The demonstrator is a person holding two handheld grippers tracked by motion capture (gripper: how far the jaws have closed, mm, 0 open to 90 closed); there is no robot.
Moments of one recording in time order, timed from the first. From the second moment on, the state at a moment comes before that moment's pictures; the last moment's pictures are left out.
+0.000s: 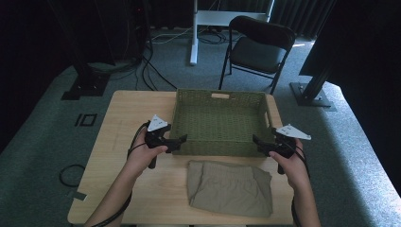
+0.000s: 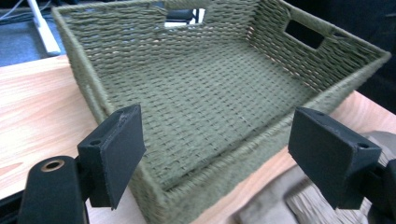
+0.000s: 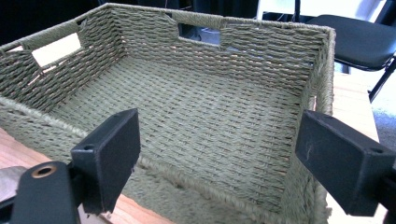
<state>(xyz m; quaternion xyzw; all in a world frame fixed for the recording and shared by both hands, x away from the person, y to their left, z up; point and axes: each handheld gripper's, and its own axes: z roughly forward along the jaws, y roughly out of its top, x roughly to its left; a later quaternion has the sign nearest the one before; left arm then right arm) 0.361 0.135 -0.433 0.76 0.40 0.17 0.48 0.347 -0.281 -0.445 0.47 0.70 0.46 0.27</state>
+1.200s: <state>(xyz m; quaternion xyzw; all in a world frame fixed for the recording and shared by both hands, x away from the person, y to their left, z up) 0.308 0.092 -0.466 0.81 0.33 0.12 0.47 0.289 -0.284 -0.468 0.46 0.72 0.45 0.26</state>
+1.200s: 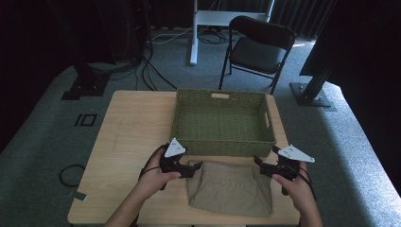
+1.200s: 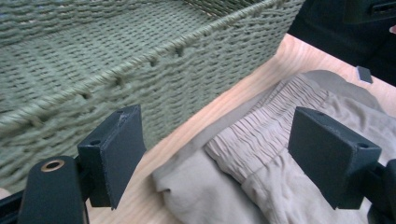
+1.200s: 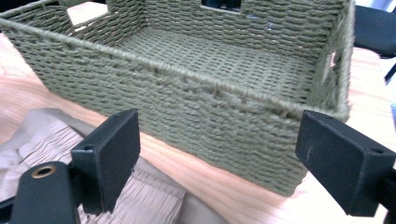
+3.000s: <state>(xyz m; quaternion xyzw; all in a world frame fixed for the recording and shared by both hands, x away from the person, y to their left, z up) 0.282 0.061 -0.548 0.85 0.36 0.07 0.38 0.250 -0.287 -0.551 0.52 0.75 0.37 0.18</state>
